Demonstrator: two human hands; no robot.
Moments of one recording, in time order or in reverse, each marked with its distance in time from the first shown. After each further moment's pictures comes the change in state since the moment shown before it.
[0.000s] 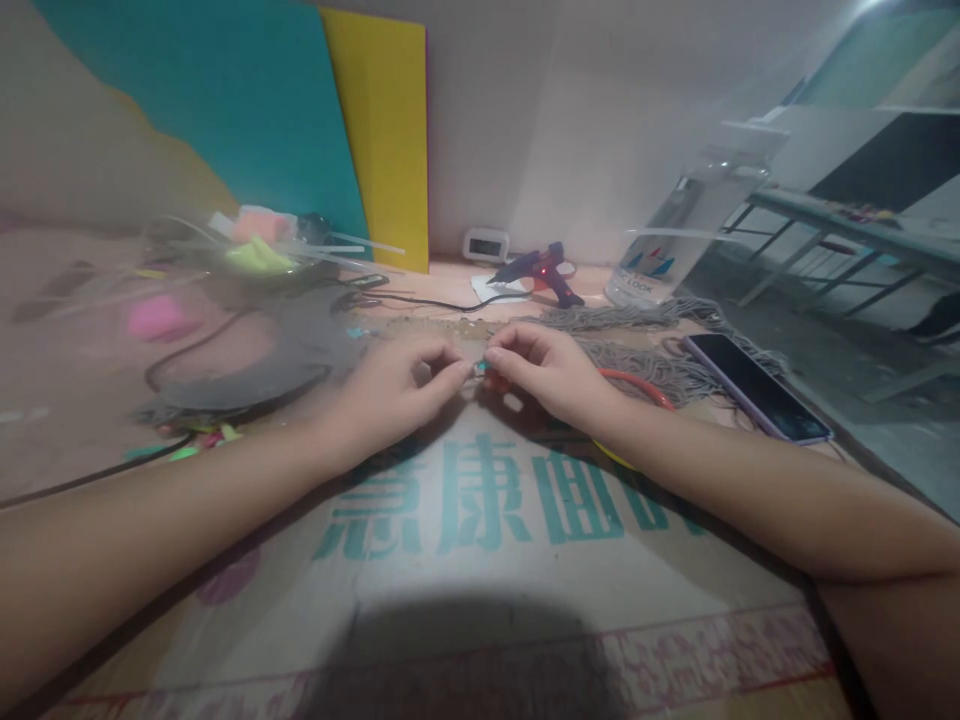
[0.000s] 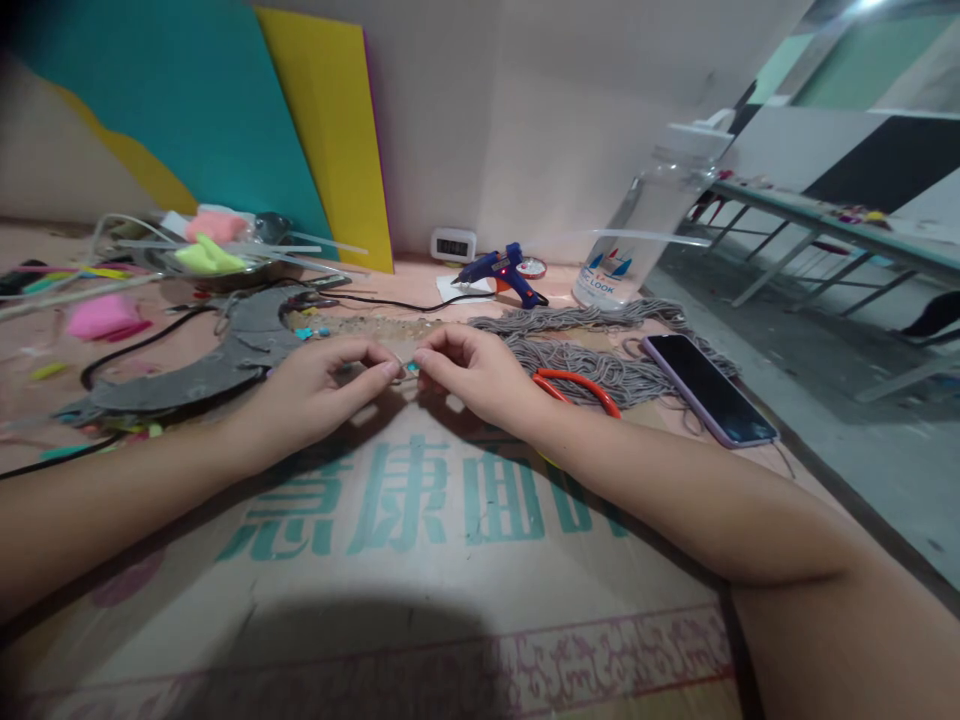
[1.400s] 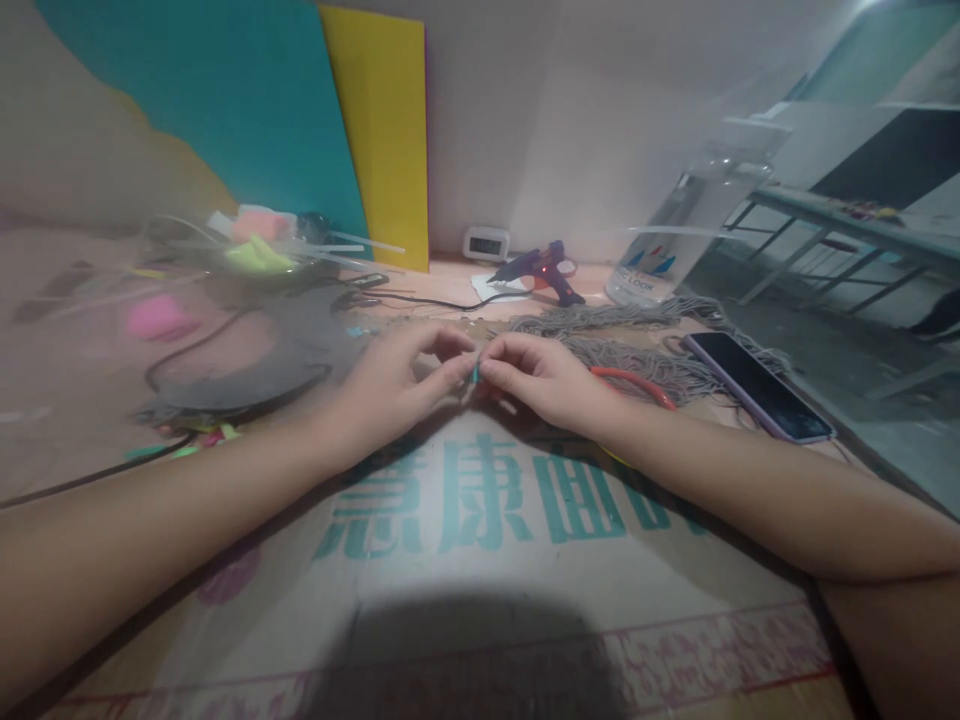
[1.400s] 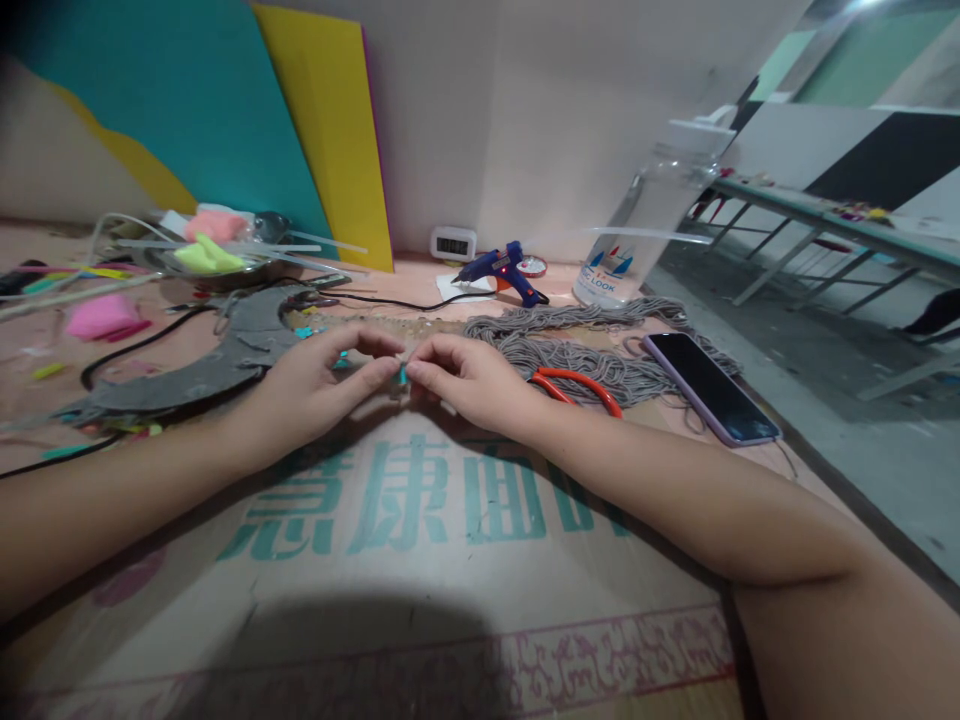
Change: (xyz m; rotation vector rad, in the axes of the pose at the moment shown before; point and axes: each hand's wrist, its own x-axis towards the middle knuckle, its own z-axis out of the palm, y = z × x) left_hand 0.000 -0.006 0.000 -0.030 0.051 0.044; right_hand -0.001 0.005 0.000 -0.082 -0.115 -0.045
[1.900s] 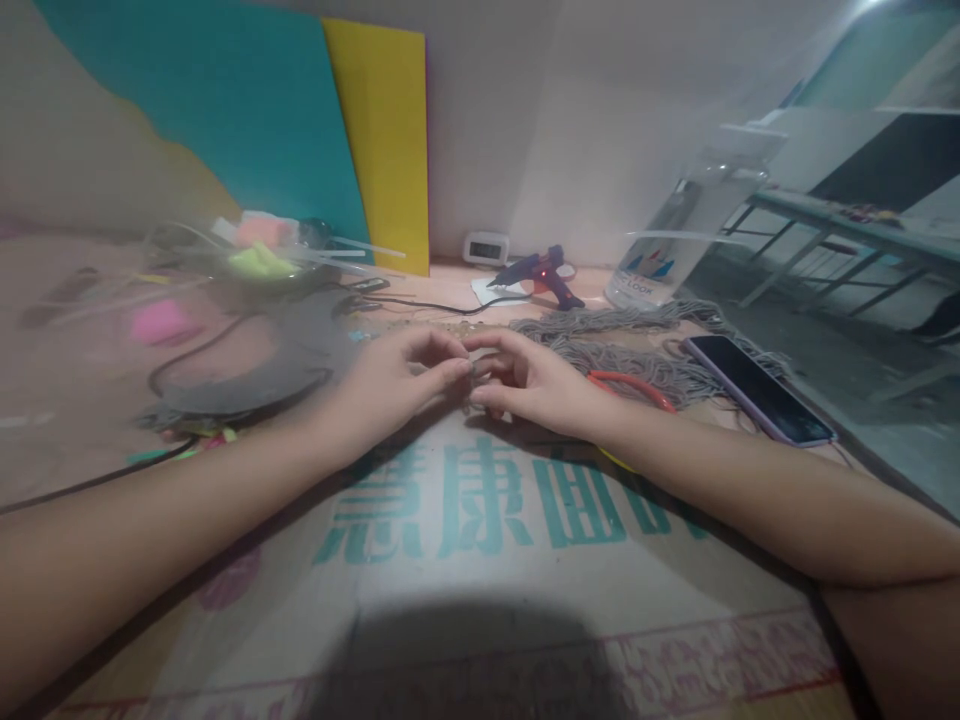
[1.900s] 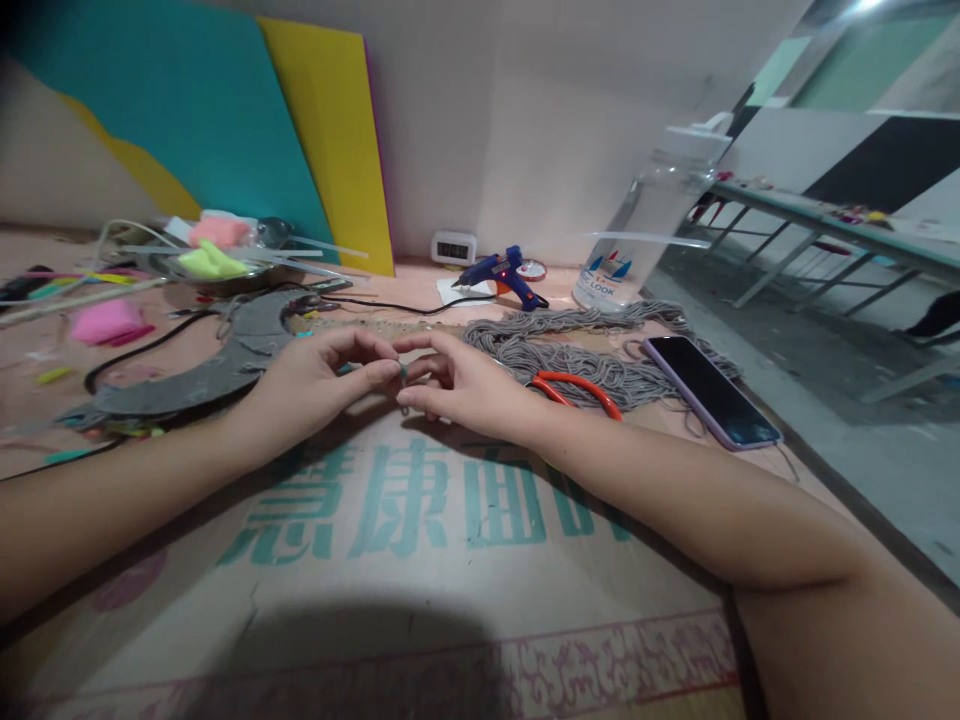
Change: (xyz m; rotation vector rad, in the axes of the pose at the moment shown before) left_hand 0.003 0.002 0.000 -0.158 0.012 -0.183; right_hand 0.001 0.001 0.003 0.240 -0.125 0.066
